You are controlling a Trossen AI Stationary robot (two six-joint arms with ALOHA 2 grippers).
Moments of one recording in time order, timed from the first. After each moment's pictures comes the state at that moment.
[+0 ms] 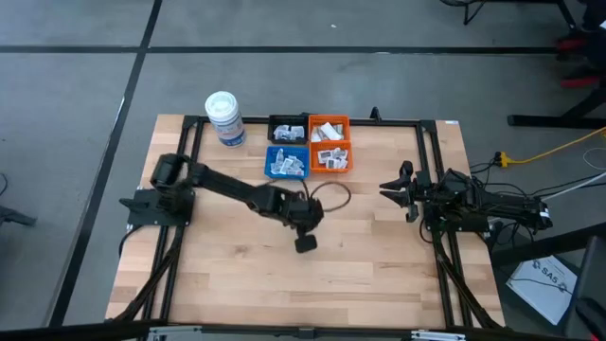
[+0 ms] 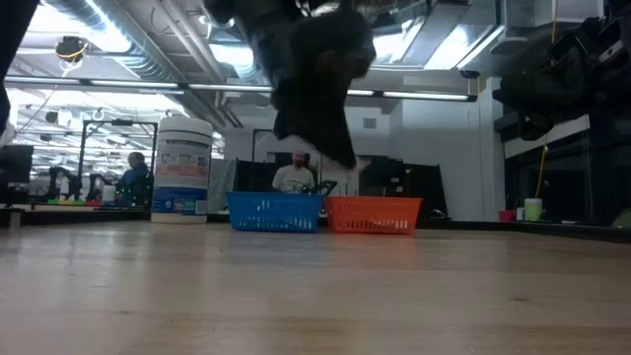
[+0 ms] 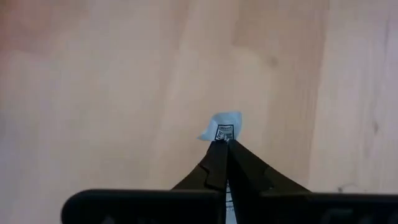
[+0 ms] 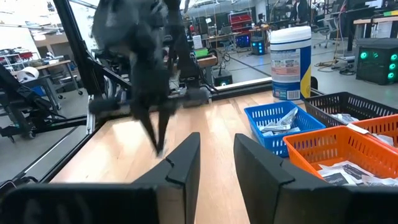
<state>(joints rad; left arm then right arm) -0.15 1.92 1.38 -0.46 -0.08 -0.41 -0.13 0.02 0.01 0.02 -0.07 0.18</state>
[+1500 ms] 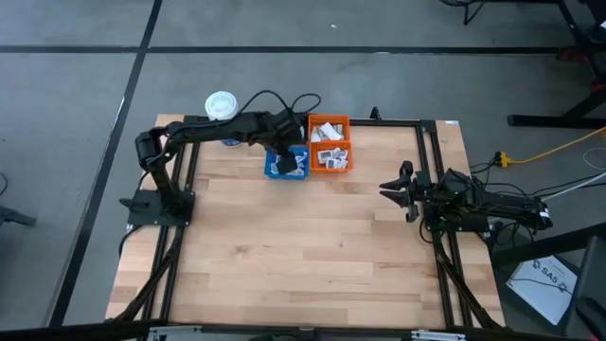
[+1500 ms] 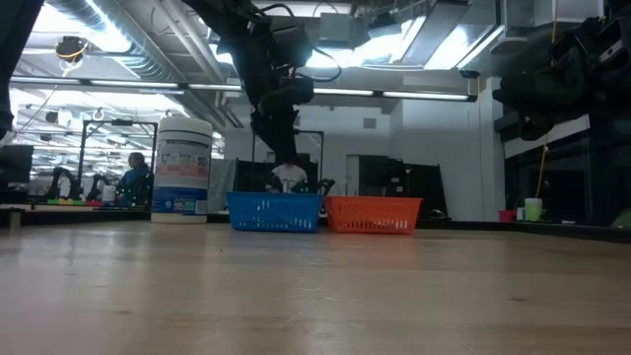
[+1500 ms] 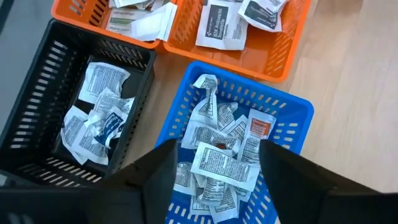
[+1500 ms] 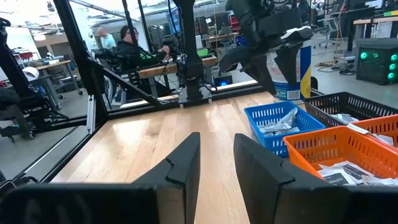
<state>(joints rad) 0.43 1.75 1.38 -0.70 -0.03 0.09 -0.13 0.02 0.01 0.02 -0.07 0.18</state>
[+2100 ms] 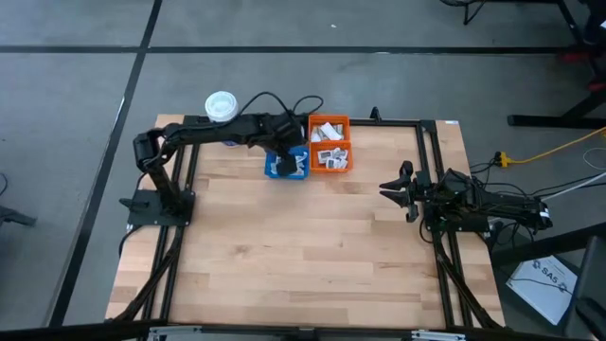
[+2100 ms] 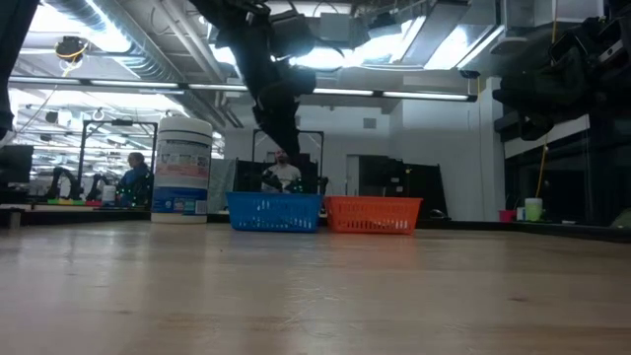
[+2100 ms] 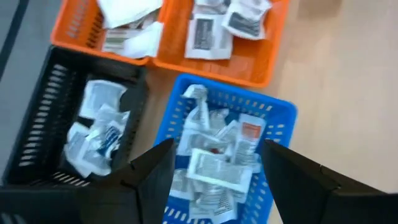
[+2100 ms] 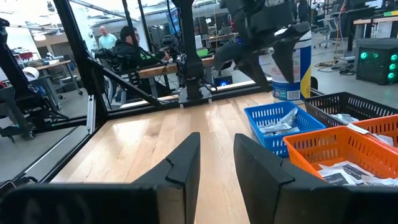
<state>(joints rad) 0.39 1.73 1.38 -0.69 -0.05 0.14 -0.13 0.02 0.01 0.02 -0.07 0.18</state>
